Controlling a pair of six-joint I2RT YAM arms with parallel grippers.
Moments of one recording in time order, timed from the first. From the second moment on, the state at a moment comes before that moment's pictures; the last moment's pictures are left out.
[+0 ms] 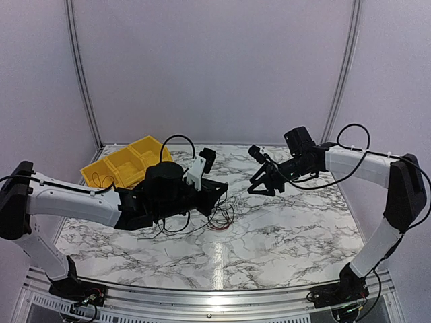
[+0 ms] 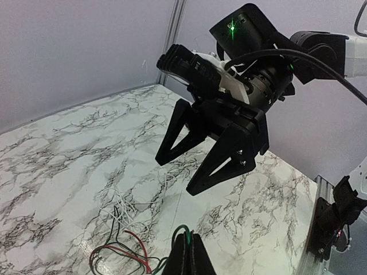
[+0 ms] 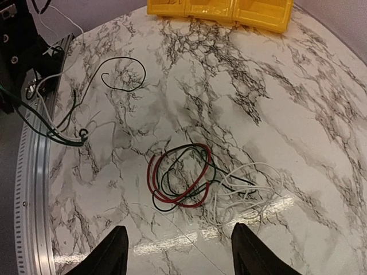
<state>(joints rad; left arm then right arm) -1.11 1.57 0.97 0.38 -0.17 -0.29 0.43 1.61 1.19 -0.50 -0.77 -0.50</state>
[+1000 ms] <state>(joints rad) -1.11 1.59 1.01 0.61 -0.14 -0.34 0.63 1.74 1.23 -0.28 -1.13 -0.20</state>
